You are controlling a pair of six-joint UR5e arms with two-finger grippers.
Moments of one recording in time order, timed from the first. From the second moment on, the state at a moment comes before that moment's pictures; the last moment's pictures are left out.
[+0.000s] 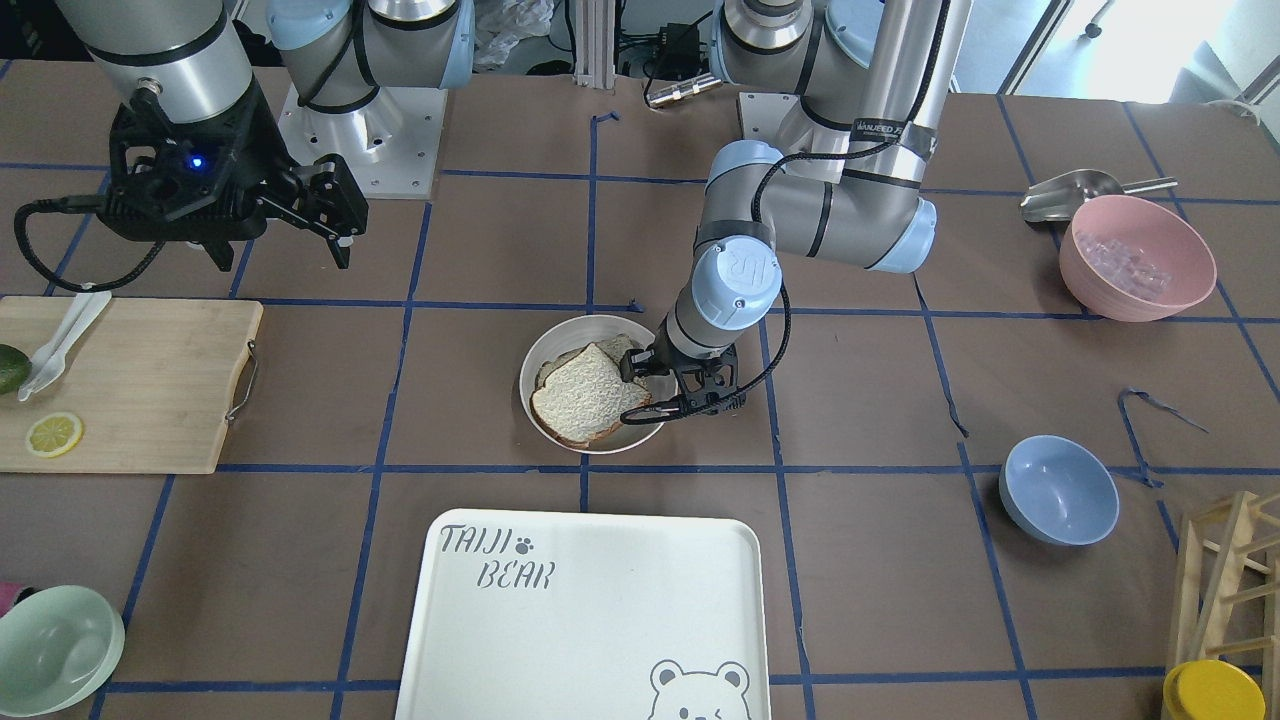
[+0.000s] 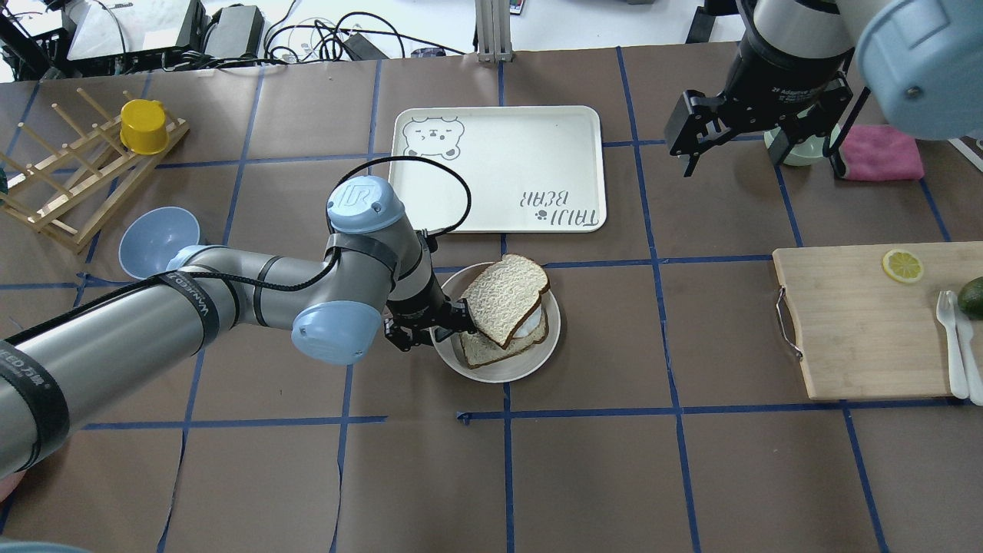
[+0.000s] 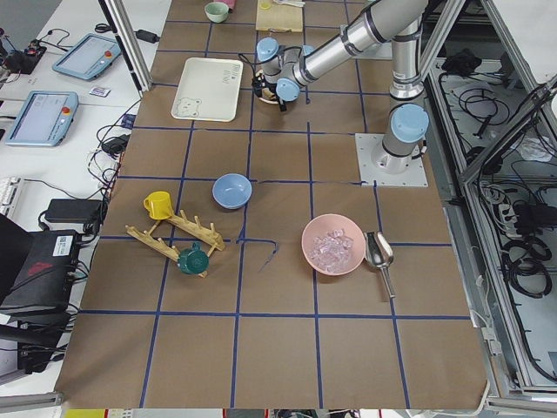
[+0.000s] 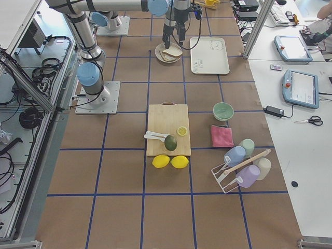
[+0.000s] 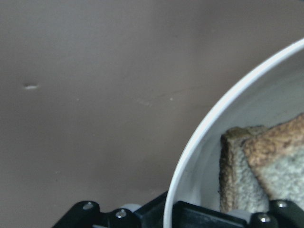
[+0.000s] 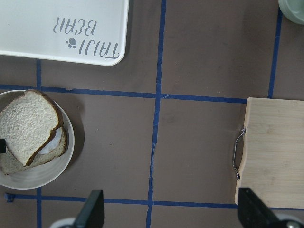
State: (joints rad) left arm -1.78 -1.92 -2.03 -0.93 1.40 -0.40; right arm 1.58 -1.56 1.55 -1.59 -1.60 -0.07
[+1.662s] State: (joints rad) left arm -1.67 -1.87 -2.03 -0.61 1.18 -0.37; right arm 1.57 -1.56 1.56 -1.59 -1.61 -0.07
